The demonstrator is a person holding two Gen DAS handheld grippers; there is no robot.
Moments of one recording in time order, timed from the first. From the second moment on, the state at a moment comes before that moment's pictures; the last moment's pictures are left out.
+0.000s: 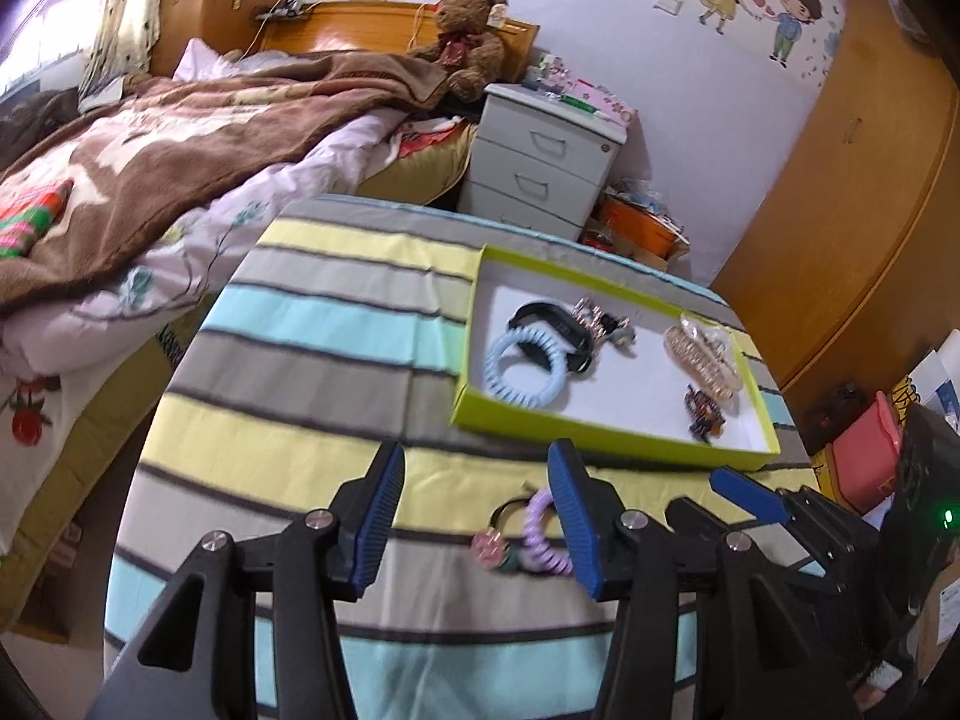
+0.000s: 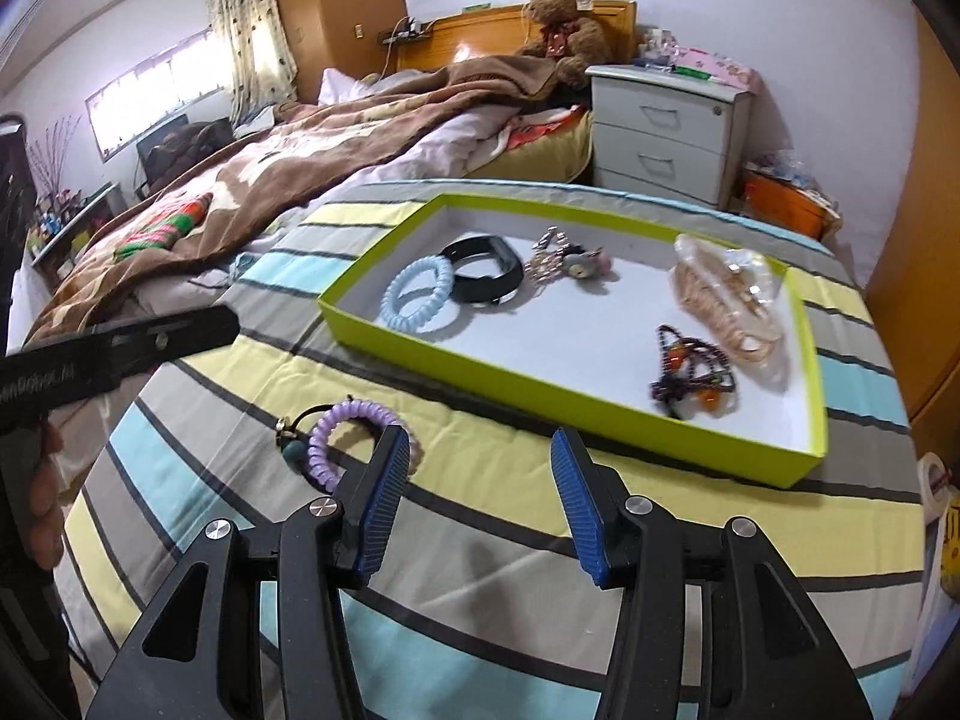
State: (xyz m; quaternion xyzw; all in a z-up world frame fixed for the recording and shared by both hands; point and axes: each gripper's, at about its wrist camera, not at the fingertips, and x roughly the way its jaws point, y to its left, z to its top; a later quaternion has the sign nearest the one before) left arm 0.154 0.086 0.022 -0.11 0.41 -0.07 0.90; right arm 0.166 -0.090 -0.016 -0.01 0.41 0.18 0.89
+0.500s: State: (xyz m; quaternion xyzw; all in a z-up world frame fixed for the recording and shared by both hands) left arm 0.127 0.108 -0.009 -0.12 0.45 -0.08 0.88; right arm 0.189 -0.061 -0.044 -0.02 0.44 0.21 0.87
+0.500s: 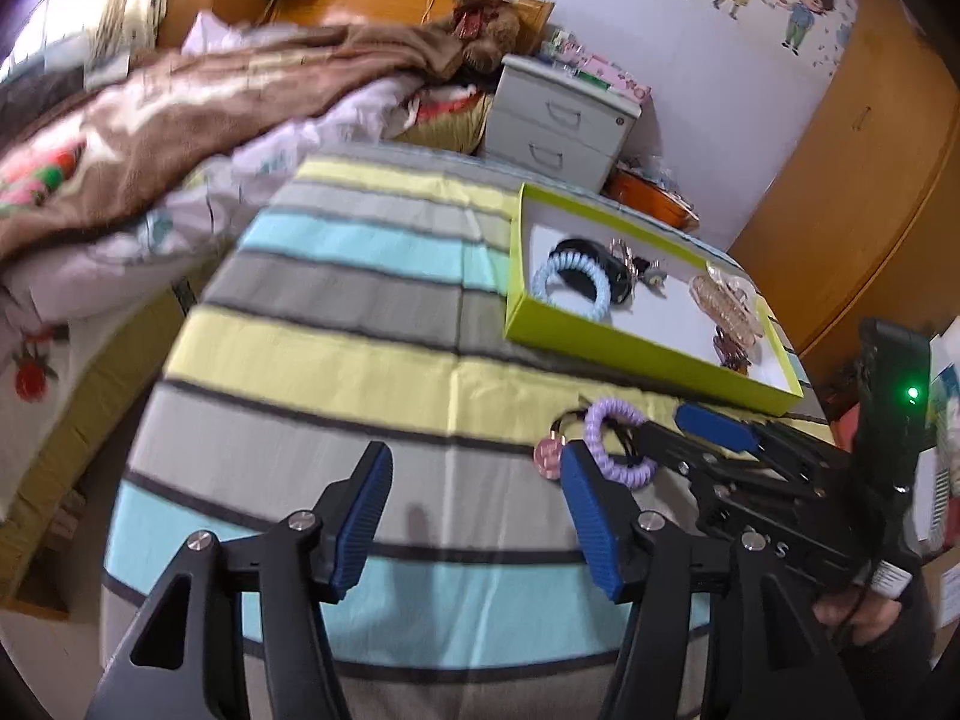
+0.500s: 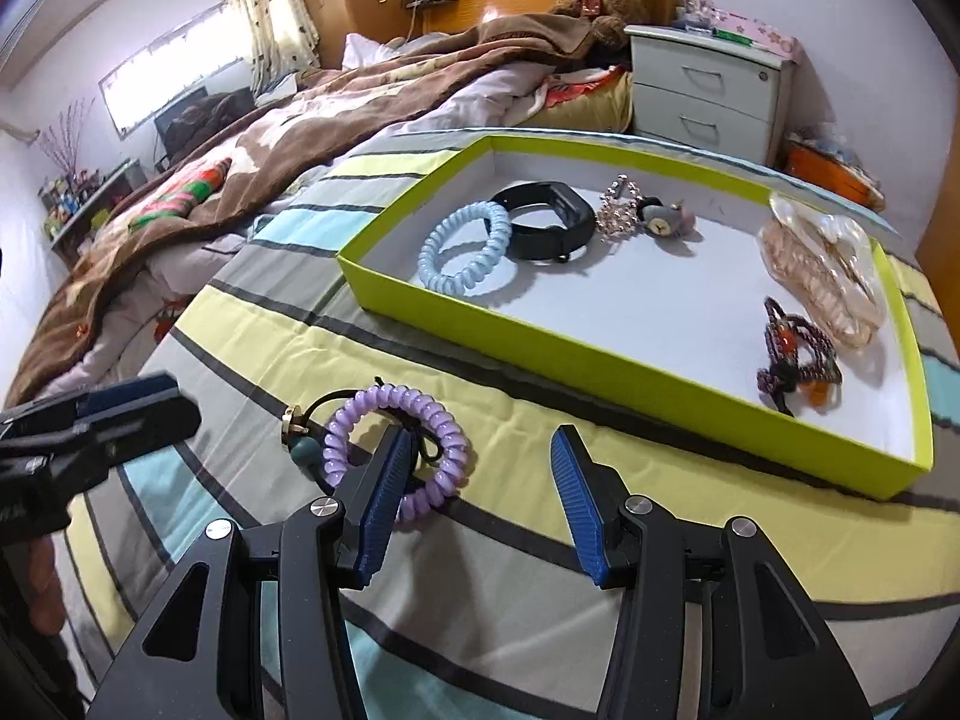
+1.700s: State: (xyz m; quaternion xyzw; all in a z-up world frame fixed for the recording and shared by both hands) left arm 0.128 0.097 -0.021 -0.13 0.47 -0.10 0.87; right arm 0.171 -0.085 -0.026 -0.01 0.41 0.21 0.89
